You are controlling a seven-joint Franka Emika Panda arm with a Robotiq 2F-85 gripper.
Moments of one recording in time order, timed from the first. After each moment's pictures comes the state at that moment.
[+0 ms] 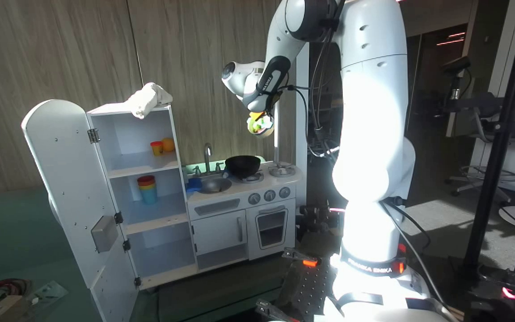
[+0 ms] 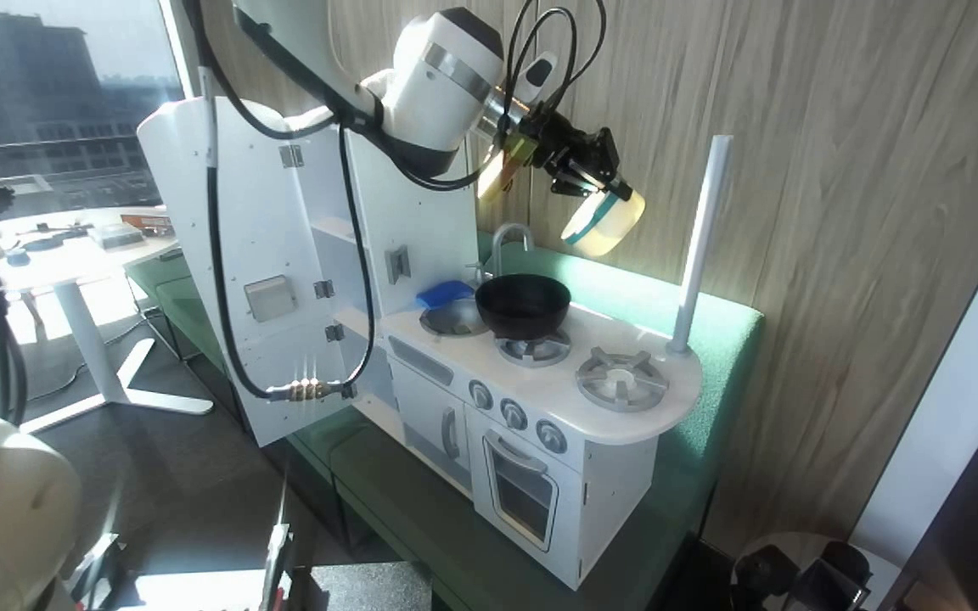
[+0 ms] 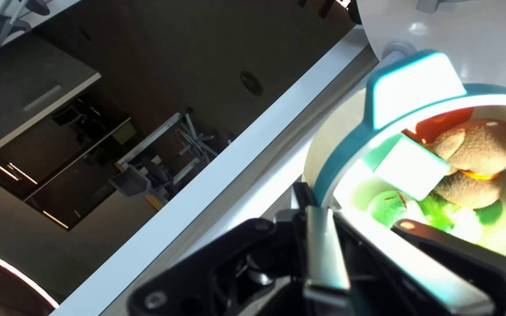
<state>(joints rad) -0.27 0.14 -0.40 -1.90 -1.18 2.30 0.84</state>
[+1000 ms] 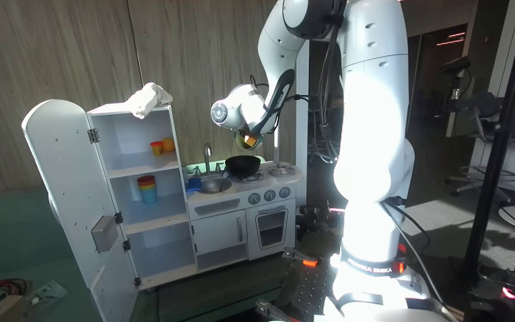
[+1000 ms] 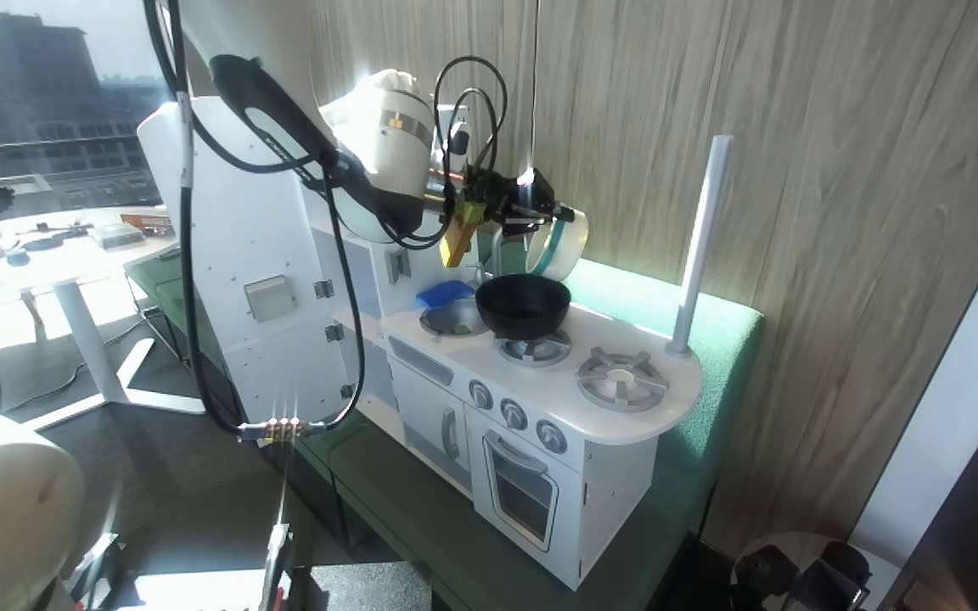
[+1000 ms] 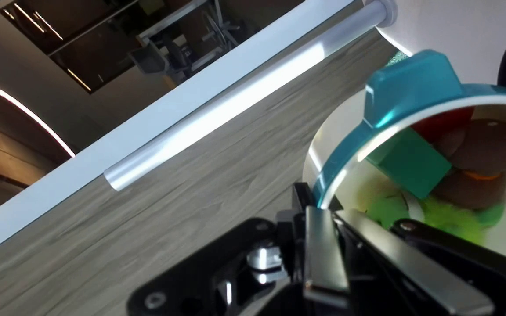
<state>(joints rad) -0.25 0.14 -0.27 -2.11 -1.75 2.24 1.25</state>
